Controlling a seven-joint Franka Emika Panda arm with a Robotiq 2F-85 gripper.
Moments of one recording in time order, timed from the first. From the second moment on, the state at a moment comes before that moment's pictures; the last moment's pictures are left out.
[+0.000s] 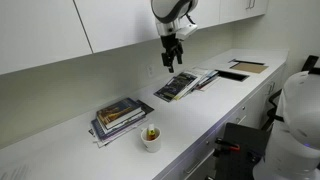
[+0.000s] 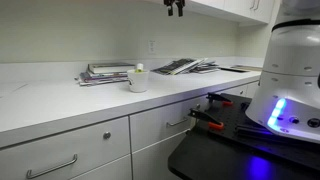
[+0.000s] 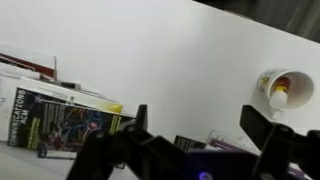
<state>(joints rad) -0.13 -0.30 -0.13 -2.18 -0.20 1.86 -0.13</state>
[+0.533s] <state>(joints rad) -0.12 -0.30 -0.13 -2.18 -0.18 1.87 -0.13</state>
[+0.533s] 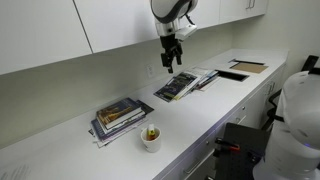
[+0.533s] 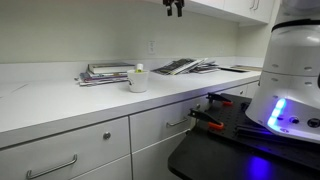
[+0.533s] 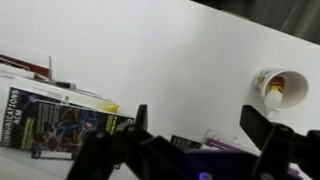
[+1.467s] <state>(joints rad) 0.01 0.04 -0.10 -2.21 0.30 1.98 -0.33</state>
